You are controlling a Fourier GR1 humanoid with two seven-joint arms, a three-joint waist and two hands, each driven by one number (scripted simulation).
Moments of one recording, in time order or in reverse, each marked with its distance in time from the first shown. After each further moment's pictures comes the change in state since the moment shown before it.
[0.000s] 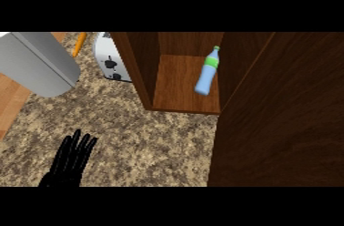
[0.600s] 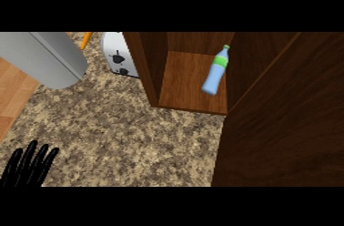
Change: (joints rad) left arm 0.138 0.204 0.126 -0.046 0.068 -0.209 -0.088; right arm -0.278 0.044 0.116 -0.001 -0.009 -0.049 0.223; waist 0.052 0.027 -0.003
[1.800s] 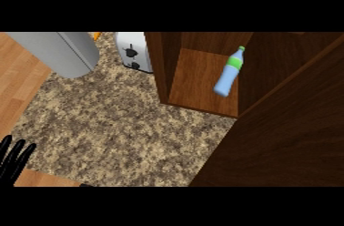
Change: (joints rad) left arm 0.016 0.126 0.098 0.016 0.052 -0.136 0.011; right arm -0.504 0.182 0.058 0.096 -0.167 0.073 0.421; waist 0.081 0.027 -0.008
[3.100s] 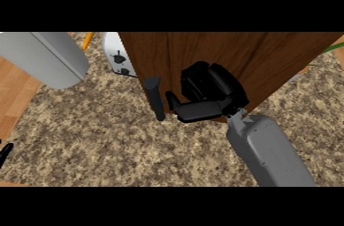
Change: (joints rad) left arm 0.053 0.034 0.103 0.051 0.086 -0.074 0.038; right arm -0.734 0.426 -0.422 0.912 -0.253 -0.183 0.171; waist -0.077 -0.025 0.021
